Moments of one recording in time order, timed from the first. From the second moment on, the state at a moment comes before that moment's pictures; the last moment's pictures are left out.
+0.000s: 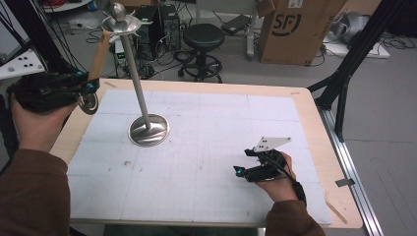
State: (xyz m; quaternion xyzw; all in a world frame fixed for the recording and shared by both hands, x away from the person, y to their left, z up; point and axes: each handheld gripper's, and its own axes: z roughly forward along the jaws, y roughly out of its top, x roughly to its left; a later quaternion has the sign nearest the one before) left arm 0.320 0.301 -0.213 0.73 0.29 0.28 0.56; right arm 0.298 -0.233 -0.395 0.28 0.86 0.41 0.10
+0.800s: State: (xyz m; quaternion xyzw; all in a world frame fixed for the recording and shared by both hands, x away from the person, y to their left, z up) left arm 0.348 0.286 -0.230 0.73 0.32 0.25 0.56; right arm 0.298 -0.237 -0.398 0.29 0.86 0.42 0.10
